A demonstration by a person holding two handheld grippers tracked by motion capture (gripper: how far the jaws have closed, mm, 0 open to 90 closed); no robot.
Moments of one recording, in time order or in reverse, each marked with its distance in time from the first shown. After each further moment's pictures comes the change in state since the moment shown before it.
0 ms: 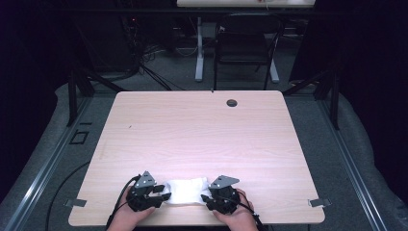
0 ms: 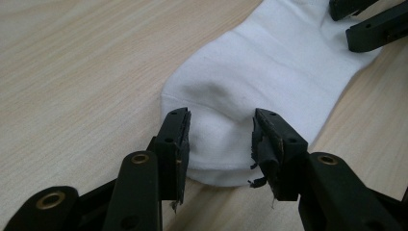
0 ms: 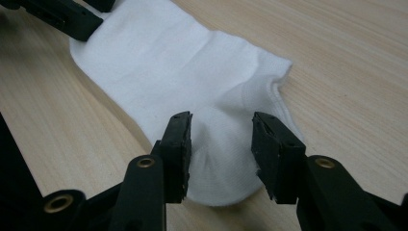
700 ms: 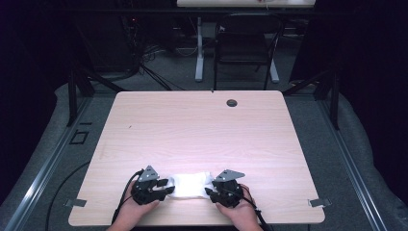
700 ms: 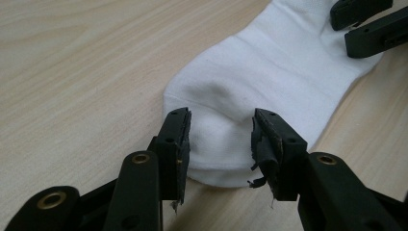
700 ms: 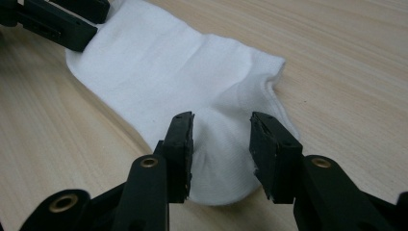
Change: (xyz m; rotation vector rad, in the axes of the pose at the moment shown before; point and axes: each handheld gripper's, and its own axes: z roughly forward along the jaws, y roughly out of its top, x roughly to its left) left arm 0.010 0.011 0.015 -0.049 0.003 -0.014; right arm -0.020 0.002 0.003 -0.042 -0.021 0.067
